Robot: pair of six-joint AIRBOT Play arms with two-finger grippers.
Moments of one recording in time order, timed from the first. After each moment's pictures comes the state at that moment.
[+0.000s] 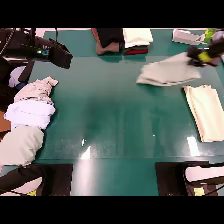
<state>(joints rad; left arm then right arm) -0.40 -1.16 1.65 1.41 -1.20 -1.40 -0.22 -1.53 1.80 -1.49 1.37 1.84</state>
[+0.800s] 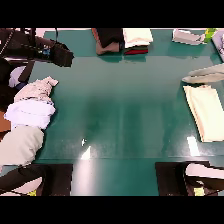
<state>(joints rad) -0.40 -1.16 1.65 1.39 -1.20 -1.48 -0.58 -1.37 1.81 -1.35 1.31 1.79</state>
